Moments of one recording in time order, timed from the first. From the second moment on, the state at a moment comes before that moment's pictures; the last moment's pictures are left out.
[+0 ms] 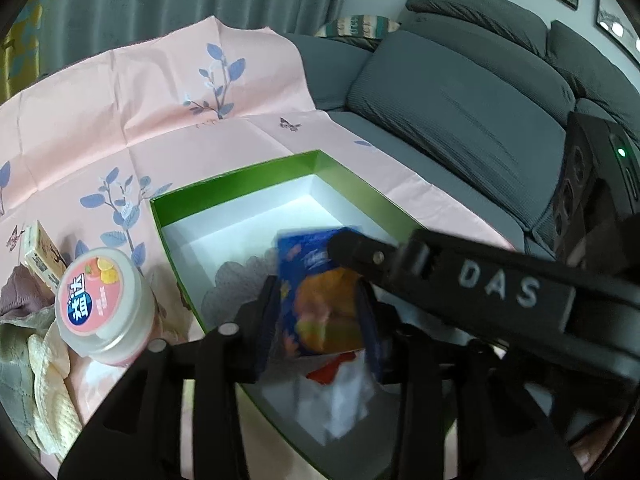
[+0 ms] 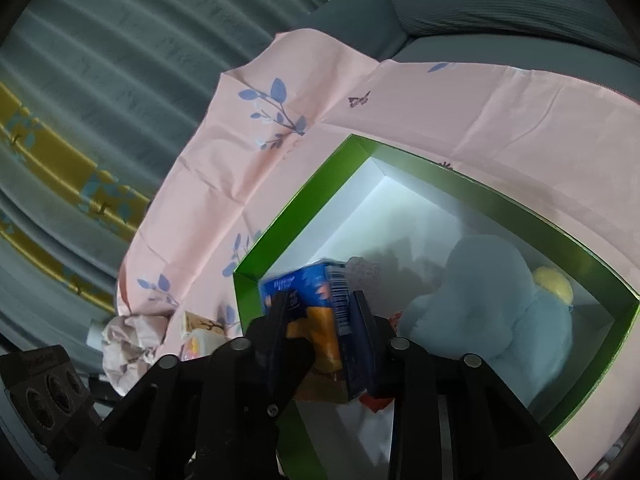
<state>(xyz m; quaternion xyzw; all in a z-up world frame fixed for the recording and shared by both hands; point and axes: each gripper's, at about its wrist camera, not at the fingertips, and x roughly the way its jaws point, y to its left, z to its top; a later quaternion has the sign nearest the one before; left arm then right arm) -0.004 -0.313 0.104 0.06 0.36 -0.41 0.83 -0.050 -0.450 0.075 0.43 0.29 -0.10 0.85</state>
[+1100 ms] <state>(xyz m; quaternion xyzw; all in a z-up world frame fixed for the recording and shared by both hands) -0.007 -0.007 0.064 -0.14 0.38 -0.14 0.90 -0.040 -0.311 0.140 0.27 0.28 0.01 0.92</state>
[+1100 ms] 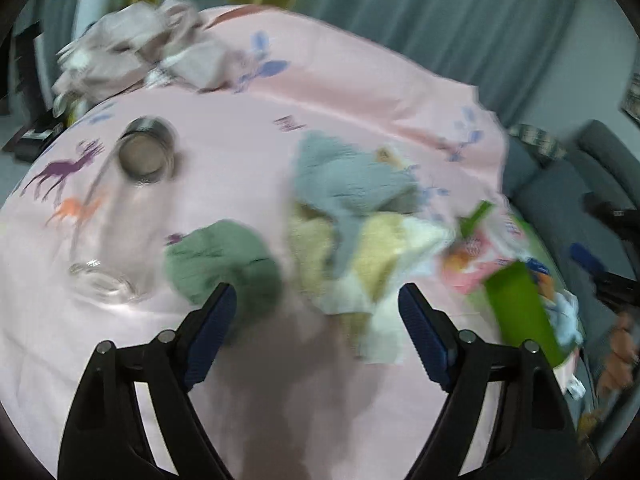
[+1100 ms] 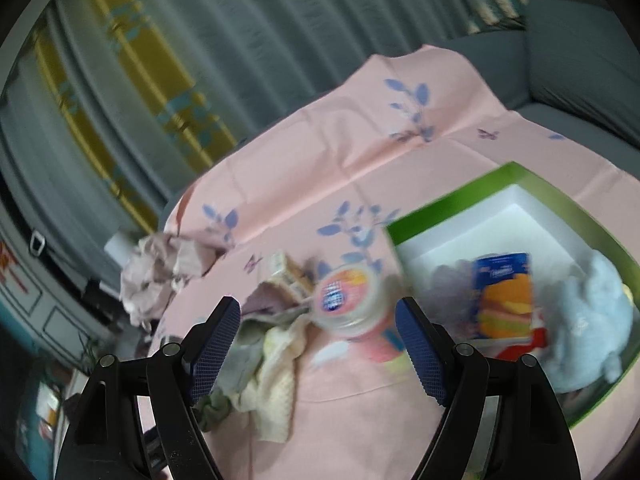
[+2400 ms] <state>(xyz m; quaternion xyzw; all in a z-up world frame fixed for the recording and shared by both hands) 0.007 0.032 0.058 -0.20 0.42 -0.09 0.88 0.071 -0.204 0.160 0.23 0.38 0.07 0.90</state>
